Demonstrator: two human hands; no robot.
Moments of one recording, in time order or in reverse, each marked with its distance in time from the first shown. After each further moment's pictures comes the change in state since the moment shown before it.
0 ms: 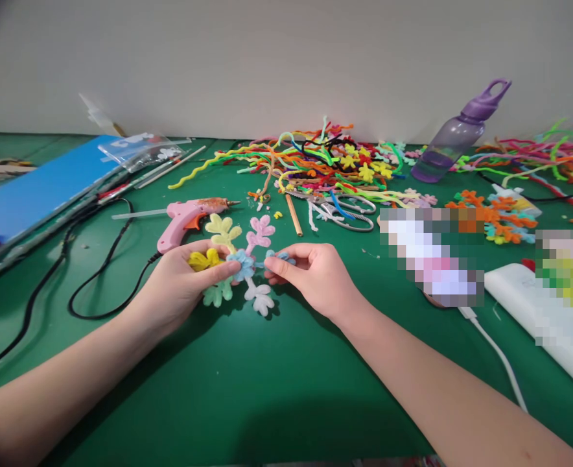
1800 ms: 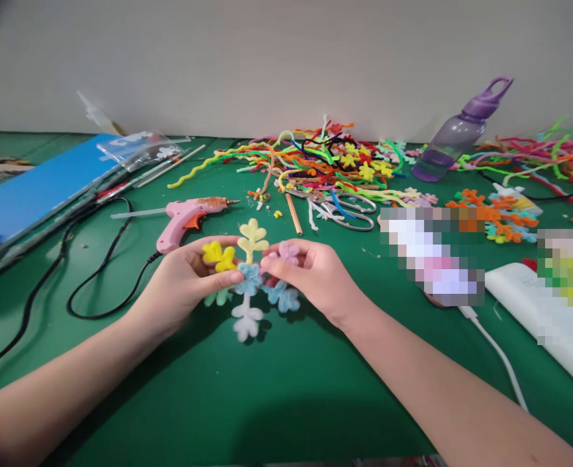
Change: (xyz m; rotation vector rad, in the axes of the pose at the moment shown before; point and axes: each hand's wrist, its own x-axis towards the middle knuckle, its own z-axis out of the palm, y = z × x) left_hand -0.004 0.005 0.006 -0.034 -0.026 0.002; right_hand -0.004 -0.007 0.004 0.137 -0.038 0.075
